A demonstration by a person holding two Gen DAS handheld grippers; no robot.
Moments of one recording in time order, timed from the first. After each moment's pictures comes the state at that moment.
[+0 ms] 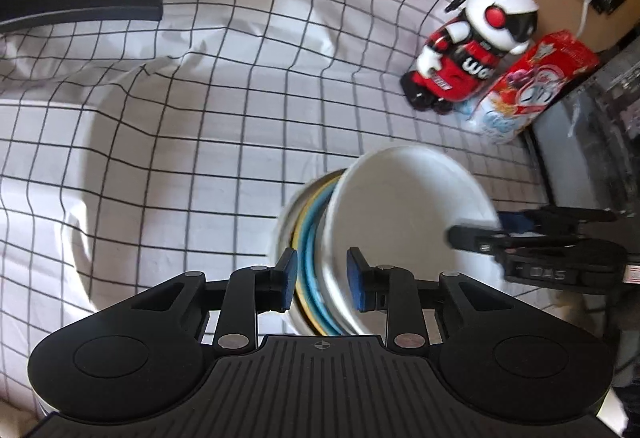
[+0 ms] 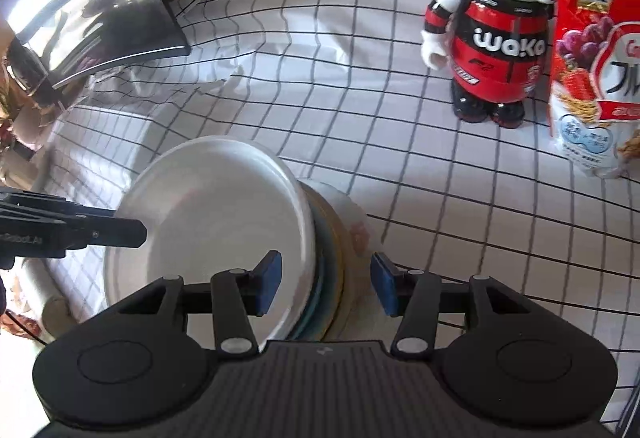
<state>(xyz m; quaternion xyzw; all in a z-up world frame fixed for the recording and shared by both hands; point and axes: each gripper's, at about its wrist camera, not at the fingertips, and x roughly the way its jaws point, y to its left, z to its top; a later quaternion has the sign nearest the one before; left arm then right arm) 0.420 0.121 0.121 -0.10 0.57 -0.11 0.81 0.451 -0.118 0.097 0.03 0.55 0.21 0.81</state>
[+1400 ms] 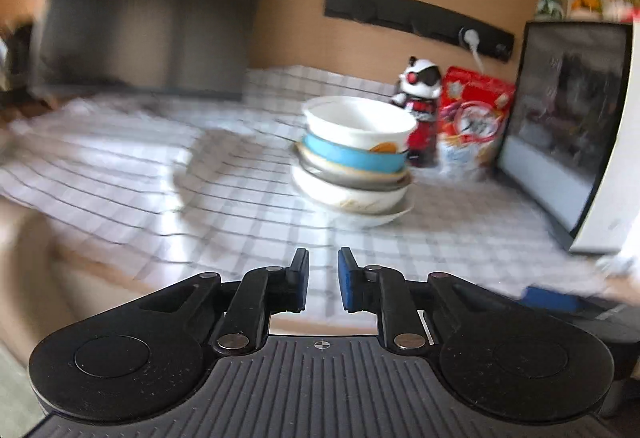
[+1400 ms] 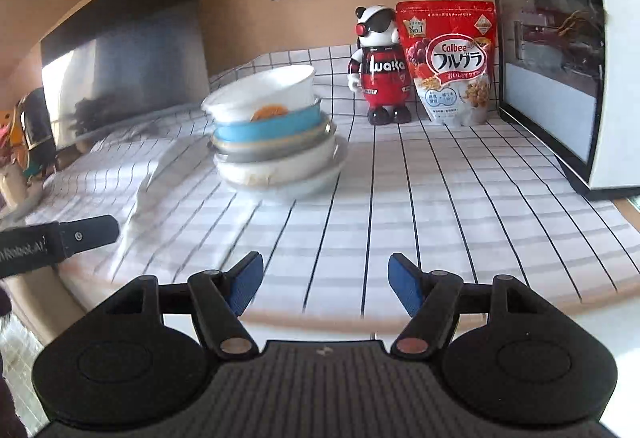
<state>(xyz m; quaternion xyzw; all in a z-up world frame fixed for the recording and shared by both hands) 0.046 0.041 0.058 -0.04 0.22 0.01 0.97 0.083 -0.149 0.024 0.06 0.27 0.09 0.96</state>
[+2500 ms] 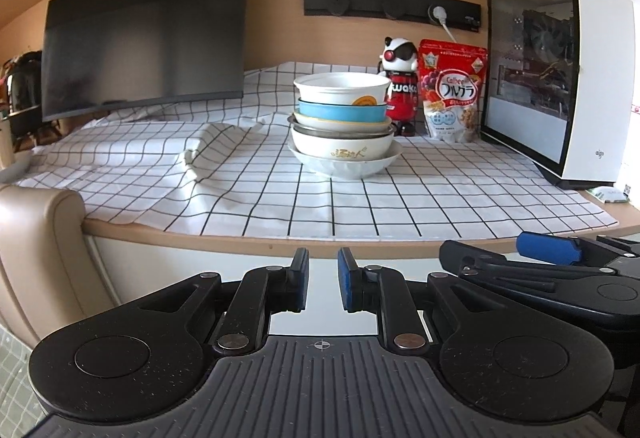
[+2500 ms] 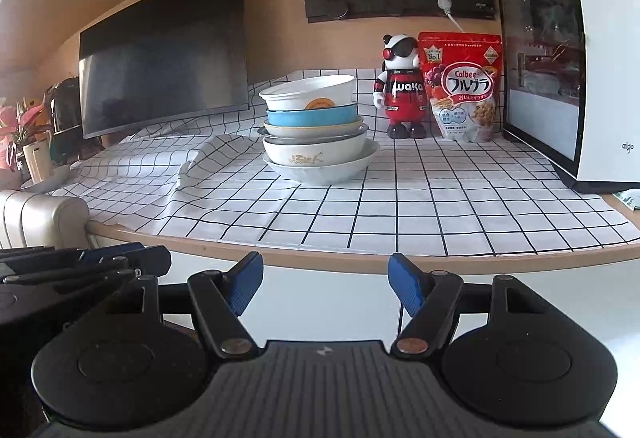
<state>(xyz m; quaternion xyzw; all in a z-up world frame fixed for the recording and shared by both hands) -0.027 0.026 0.021 0.00 0.21 0.00 0.98 -0.003 -0.121 0.005 0.04 0.22 0.10 0.97</state>
